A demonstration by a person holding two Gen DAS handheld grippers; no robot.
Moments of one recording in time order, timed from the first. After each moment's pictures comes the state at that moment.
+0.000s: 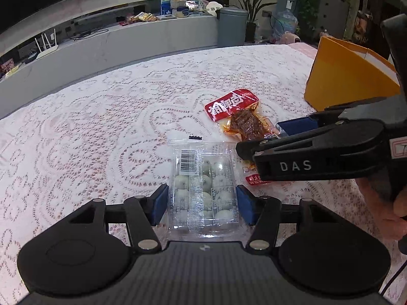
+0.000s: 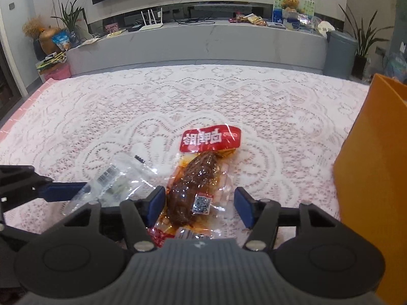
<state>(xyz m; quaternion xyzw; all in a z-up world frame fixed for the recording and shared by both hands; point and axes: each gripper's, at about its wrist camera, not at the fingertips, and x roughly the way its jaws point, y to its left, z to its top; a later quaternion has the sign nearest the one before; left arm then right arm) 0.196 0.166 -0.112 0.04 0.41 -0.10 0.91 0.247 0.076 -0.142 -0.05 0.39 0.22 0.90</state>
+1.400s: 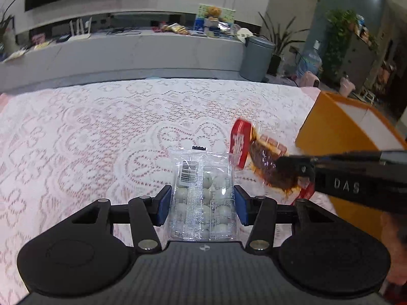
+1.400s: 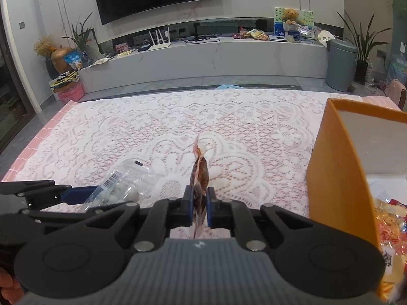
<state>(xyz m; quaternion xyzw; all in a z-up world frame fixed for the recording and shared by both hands) 0.161 0.155 -0.072 -0.07 0.37 -0.03 0.93 0.203 0.030 -0.085 -0.01 0.36 0.25 0.90</state>
